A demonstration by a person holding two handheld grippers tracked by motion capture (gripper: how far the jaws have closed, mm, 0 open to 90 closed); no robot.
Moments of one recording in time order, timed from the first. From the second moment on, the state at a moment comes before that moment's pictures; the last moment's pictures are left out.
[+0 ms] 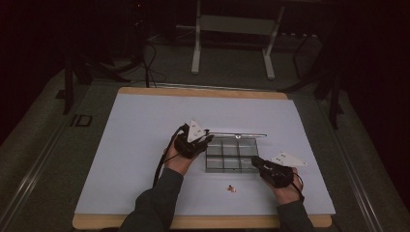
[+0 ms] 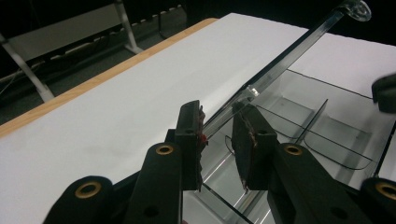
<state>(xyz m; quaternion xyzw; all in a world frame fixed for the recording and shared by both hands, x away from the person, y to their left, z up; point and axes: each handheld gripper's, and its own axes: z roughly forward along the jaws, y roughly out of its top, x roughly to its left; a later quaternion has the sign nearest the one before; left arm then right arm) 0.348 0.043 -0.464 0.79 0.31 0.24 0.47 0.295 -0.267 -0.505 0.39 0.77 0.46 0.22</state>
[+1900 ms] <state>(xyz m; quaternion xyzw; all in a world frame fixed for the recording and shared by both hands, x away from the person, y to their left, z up) 0.384 0.038 -0.494 0.80 0.35 0.21 0.44 0.305 -0.279 -0.516 0.44 0.76 0.44 0.20</state>
